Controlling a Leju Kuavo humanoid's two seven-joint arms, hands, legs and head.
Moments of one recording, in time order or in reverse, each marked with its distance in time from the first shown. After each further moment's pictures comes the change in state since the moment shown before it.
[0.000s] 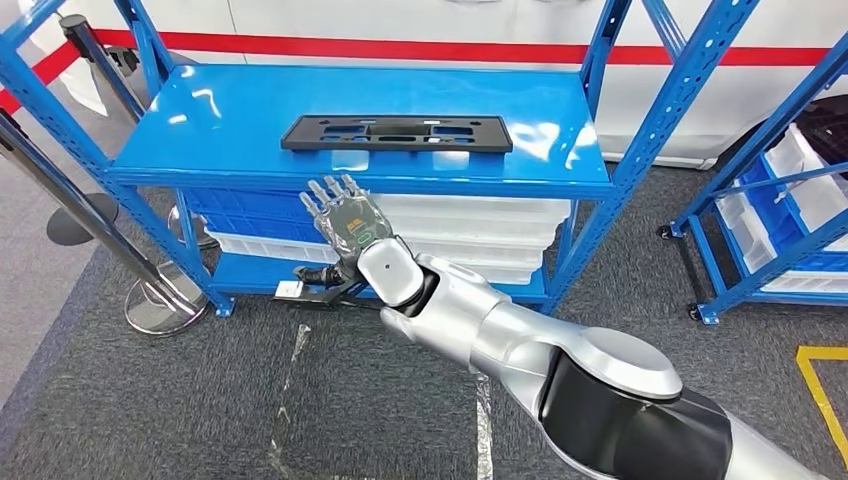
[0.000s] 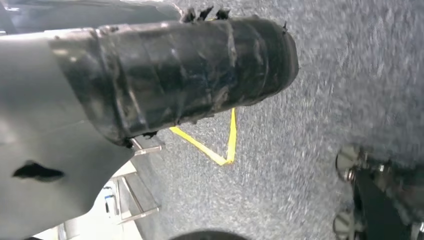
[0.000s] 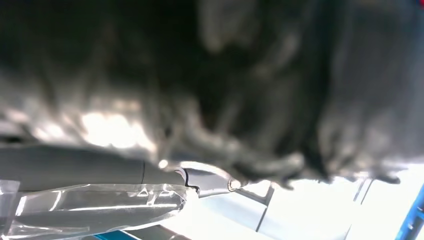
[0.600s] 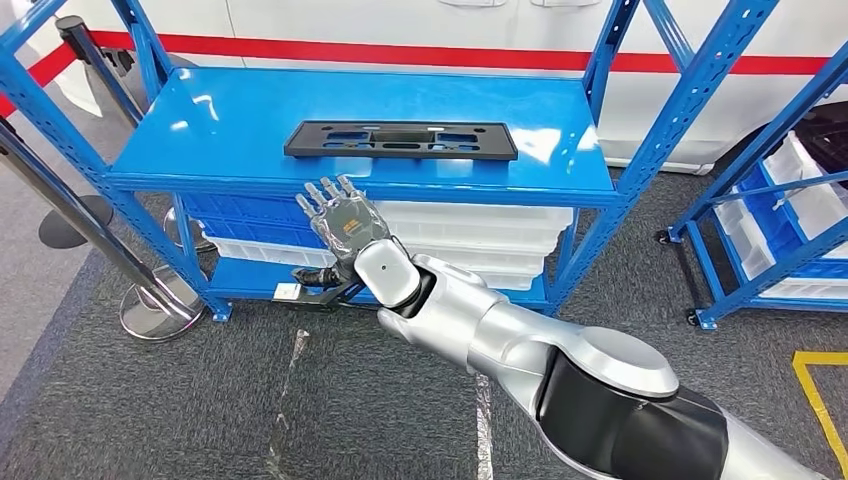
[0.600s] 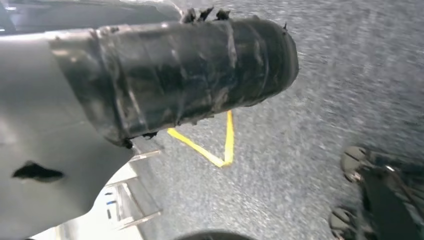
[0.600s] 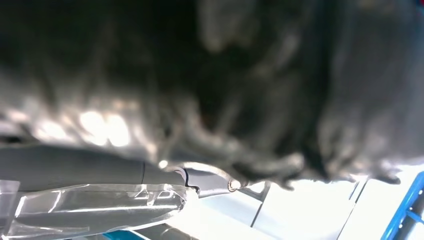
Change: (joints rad) left arm -0.001 -0.001 -0.014 0.000 -0.007 0.000 -0.002; right arm 0.001 0.002 0.000 0.000 0.018 0.006 0.002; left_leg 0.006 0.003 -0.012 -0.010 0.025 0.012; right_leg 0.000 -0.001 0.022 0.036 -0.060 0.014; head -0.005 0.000
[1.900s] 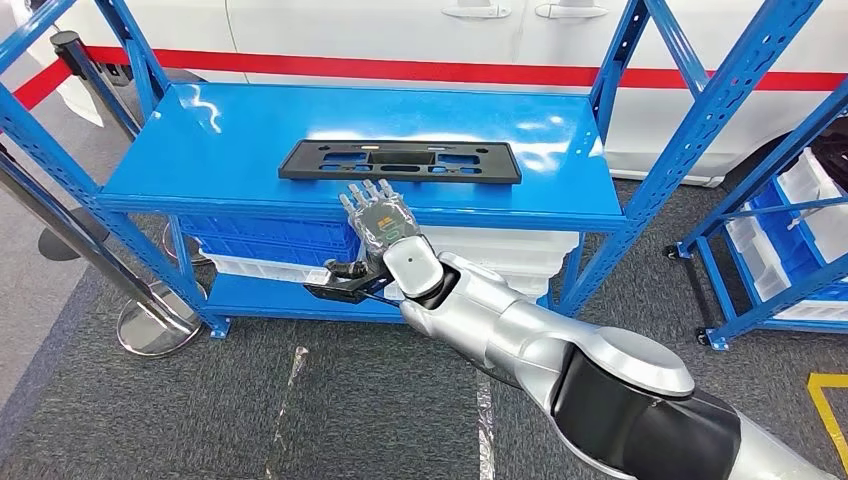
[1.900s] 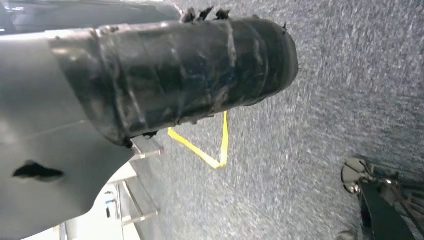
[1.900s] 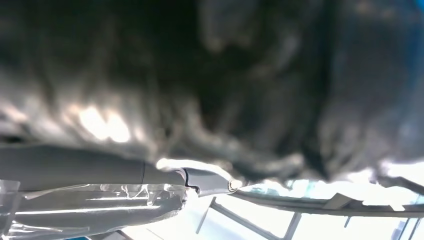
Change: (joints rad) left arm 0.002 0.003 -0.008 0.000 -0.006 -0.003 -0.005; right arm 0.018 -0.067 -0.029 0.001 -0.091 0.056 0.046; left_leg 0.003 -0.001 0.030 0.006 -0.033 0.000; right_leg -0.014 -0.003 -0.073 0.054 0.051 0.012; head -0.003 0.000
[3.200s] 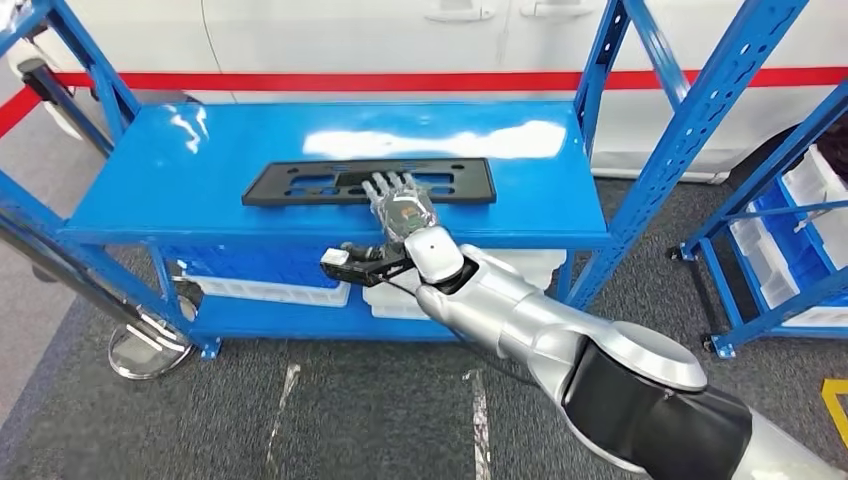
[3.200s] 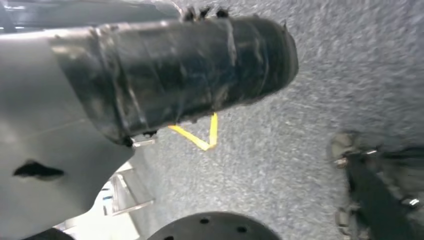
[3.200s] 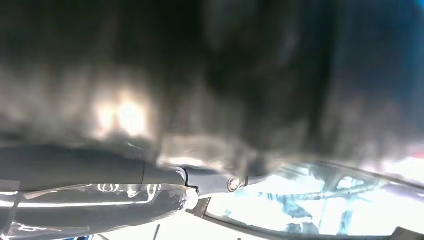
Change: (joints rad) left arm -0.004 -0.001 -0.001 0.001 -0.006 0.002 -0.001; right arm 0.004 -0.045 -0.042 0.004 -0.103 -0.037 -0.015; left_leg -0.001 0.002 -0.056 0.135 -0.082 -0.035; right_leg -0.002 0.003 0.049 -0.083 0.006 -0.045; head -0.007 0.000
